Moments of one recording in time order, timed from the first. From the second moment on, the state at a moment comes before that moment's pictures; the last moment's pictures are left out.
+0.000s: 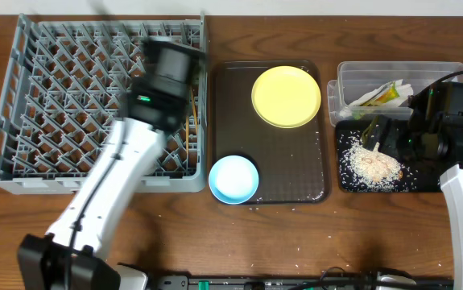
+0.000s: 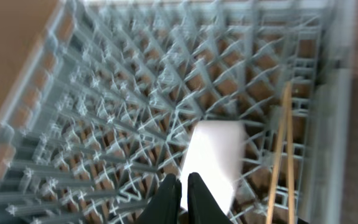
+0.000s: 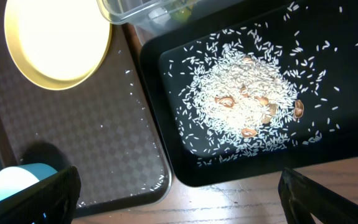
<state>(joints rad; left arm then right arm) -0.27 1.55 1.39 -0.77 -0.55 -0.30 -0.13 1.29 1.20 -1.07 -0.16 0.29</state>
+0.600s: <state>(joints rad) 0.08 1.72 1.39 -0.78 0.00 -0.27 -0.13 1.29 1.20 -1.07 -0.16 0.29</state>
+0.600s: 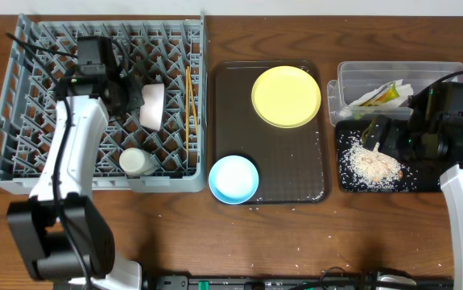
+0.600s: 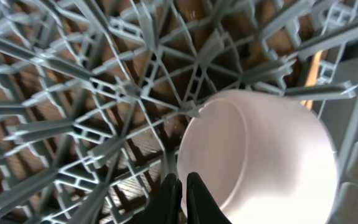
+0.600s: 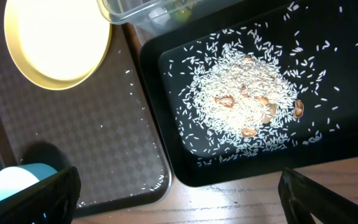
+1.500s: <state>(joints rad) -0.06 1.76 1.38 -0.76 0.28 -0.19 -0.13 1.29 1.20 -1.07 -0.16 0.29</state>
